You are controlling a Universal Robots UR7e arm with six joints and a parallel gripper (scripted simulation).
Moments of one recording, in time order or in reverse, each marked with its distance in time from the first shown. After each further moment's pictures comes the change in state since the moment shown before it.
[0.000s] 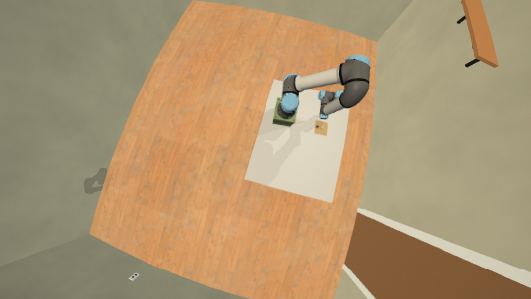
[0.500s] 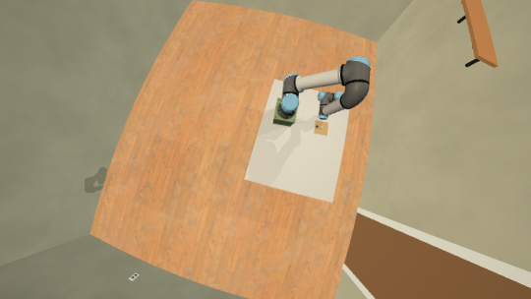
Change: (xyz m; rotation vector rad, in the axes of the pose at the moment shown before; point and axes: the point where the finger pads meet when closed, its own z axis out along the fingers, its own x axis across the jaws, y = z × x) arm 0.000 0.000 0.008 0.000 0.000 0.000
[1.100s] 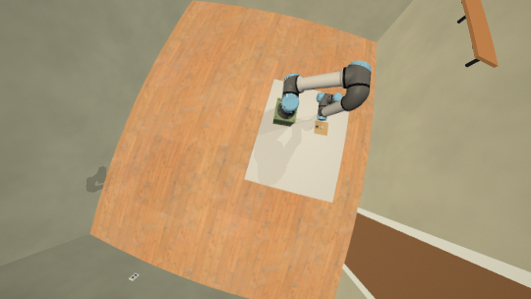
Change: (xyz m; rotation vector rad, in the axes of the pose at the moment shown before) arm 0.000 0.000 0.023 -0.001 0.000 0.000
